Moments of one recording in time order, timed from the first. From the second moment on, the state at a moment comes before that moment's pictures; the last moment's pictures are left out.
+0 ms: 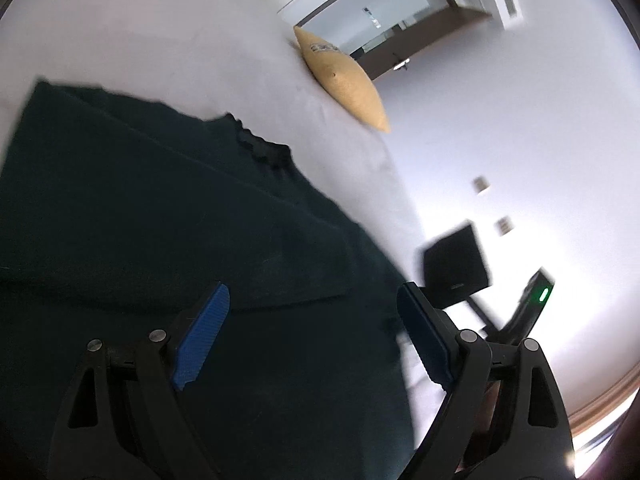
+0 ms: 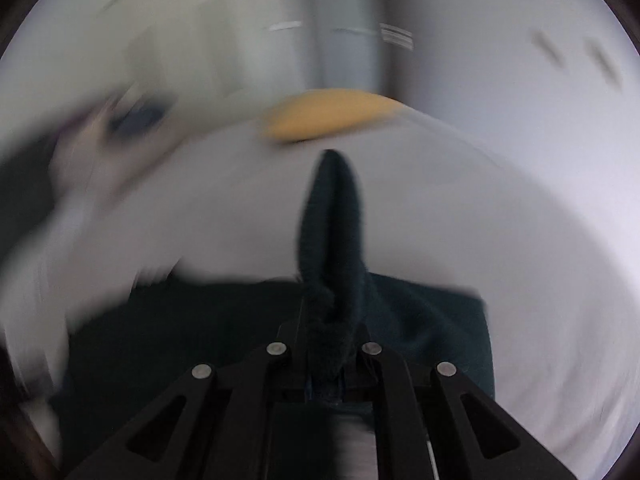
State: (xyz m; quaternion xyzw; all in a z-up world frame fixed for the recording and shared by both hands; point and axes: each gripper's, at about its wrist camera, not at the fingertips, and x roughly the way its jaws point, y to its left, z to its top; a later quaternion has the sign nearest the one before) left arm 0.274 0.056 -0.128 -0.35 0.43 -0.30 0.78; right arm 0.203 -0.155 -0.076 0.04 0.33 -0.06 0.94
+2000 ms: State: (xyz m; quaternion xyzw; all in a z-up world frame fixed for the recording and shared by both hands) left arm 0.369 0.137 -0.097 -0.35 0.47 -0.29 0.75; right arm 0.125 -0.261 -0.165 0.49 0.33 0.06 0.81
